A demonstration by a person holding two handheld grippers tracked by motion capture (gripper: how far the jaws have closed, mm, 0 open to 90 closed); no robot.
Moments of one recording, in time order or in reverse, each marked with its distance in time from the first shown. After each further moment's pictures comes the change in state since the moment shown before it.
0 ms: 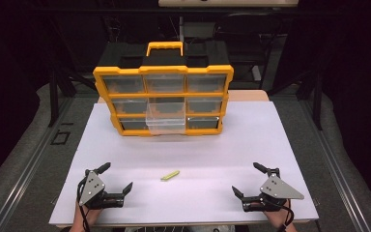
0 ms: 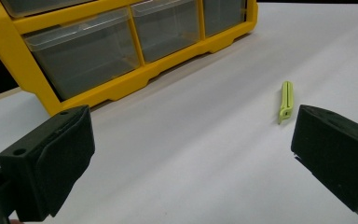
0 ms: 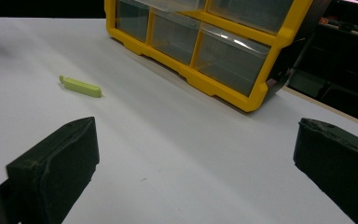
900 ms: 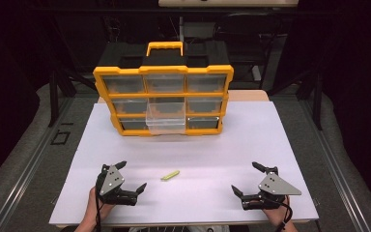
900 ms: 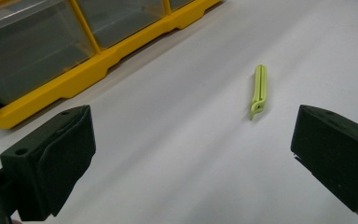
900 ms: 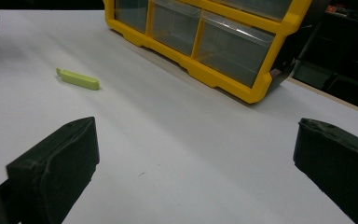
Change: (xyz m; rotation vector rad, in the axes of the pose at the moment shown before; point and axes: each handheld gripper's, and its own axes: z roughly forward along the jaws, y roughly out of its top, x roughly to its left) left arm -0.018 0.024 0.031 0.154 -0.094 0.046; right arm -0.004 -0.003 0.007 0.032 0.011 0.015
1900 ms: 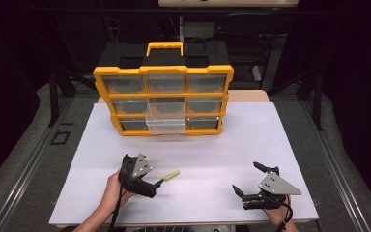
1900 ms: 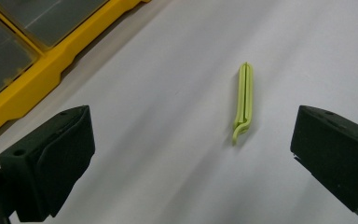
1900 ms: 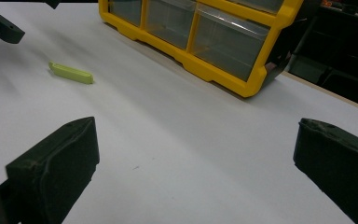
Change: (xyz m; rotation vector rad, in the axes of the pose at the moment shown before) left arm -0.018 0.050 0.050 0.255 -0.052 0.102; right arm -0.001 -0.001 -0.001 0.024 -0.017 -0.004
